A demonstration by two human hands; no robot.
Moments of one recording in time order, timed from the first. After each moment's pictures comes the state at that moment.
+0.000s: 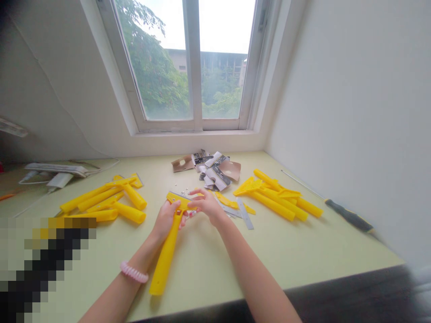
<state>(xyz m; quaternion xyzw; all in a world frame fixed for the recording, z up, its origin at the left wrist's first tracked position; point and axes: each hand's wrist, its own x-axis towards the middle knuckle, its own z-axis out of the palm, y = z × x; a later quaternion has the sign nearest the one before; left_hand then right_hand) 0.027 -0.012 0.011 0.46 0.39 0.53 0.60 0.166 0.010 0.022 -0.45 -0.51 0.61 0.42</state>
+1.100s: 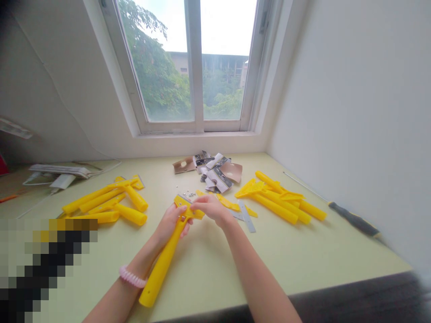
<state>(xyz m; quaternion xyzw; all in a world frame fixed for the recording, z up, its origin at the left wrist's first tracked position) 0.029 -0.020 0.012 0.49 0.36 0.46 0.64 0.176 0.001 0.045 -0.46 -0.62 0.53 0.34</state>
